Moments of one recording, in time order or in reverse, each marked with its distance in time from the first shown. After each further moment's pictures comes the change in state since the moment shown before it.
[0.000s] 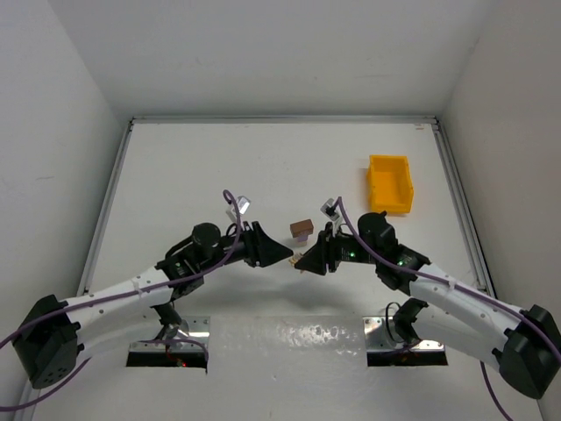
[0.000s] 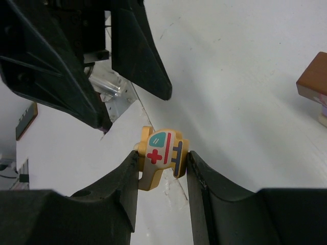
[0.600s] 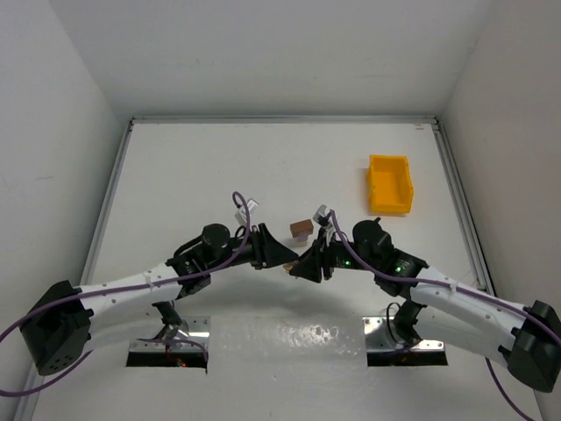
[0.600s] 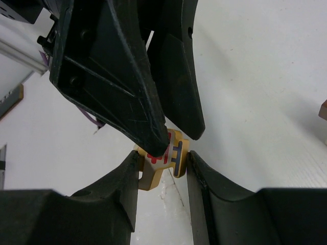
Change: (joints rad) left arm -0.034 0.108 -0.002 0.070 0.021 -0.128; right arm 0.110 -0.020 0.000 0.030 0.074 -0.076
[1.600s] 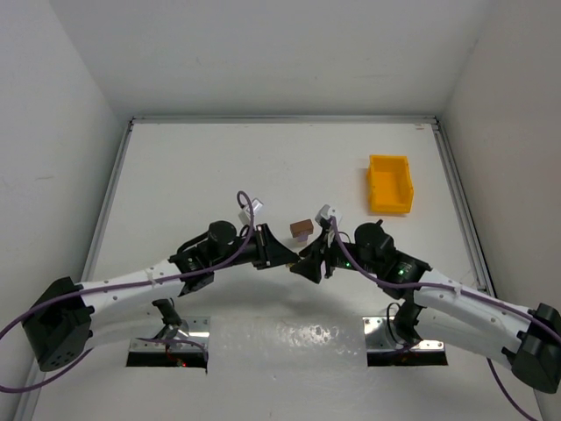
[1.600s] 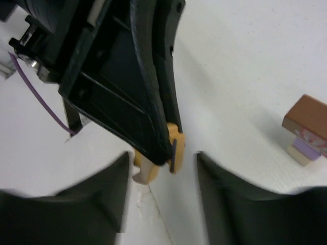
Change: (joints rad) left arm -0.021 0.039 0.053 -0.077 -0.014 -0.026; right arm 0.038 -0.027 -0.002 0.002 0.132 -0.113
